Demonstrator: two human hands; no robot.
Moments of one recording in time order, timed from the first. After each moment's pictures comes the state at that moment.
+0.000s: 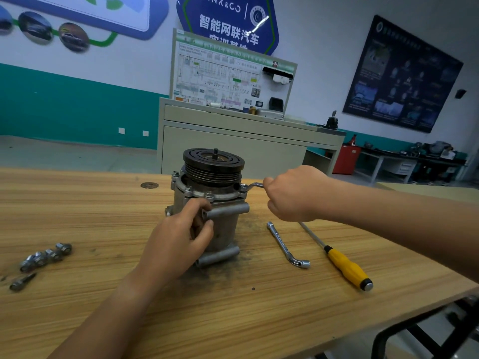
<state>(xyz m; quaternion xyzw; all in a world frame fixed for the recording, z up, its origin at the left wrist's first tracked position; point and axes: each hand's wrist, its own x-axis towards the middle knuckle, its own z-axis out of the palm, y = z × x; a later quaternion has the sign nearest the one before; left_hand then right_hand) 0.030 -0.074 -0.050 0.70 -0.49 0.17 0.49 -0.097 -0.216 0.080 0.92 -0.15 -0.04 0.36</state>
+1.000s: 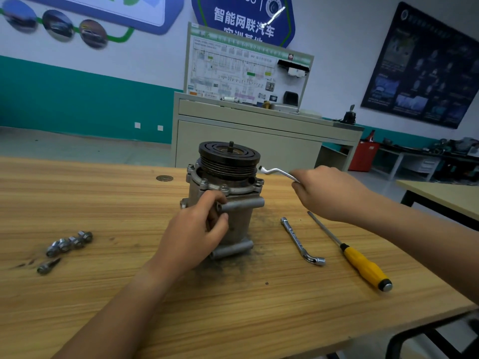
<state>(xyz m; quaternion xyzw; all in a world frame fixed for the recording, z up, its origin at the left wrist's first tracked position) 0.031 -0.074 -0.051 0.70 -0.50 0.15 0.48 -0.110 -0.229 0.064 0.95 -0.23 0.12 0.17</state>
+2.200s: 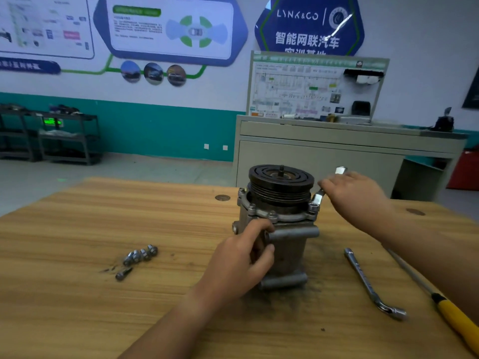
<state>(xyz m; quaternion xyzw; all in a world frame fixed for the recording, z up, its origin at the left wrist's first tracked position) 0.034 -0.072 -0.053 0.71 -0.51 0.16 0.45 -0.032 -0.294 0.041 0.91 -0.10 0.22 0.34</state>
